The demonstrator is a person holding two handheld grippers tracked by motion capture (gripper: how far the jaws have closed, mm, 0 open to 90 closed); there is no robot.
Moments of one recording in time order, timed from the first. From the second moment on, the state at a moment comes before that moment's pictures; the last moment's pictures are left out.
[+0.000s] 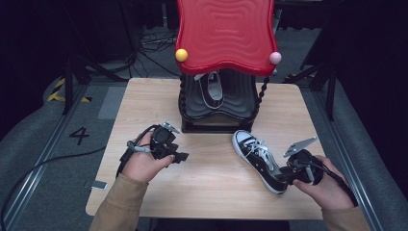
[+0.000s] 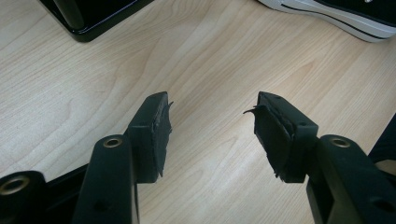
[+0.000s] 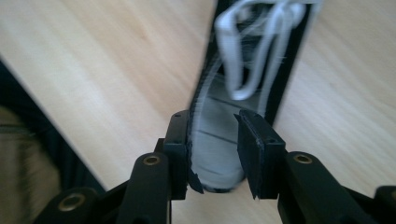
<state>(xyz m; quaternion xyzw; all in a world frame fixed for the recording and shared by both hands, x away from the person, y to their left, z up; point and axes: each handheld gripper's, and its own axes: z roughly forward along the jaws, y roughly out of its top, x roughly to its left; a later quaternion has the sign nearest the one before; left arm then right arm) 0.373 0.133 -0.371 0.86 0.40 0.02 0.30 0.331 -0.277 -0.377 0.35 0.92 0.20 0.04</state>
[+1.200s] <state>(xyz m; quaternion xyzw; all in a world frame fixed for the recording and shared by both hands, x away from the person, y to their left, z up) 0.370 0.150 -0.378 0.86 0.42 0.01 0.30 0.353 -0.223 -0.414 0.47 0.85 0.26 0.01</state>
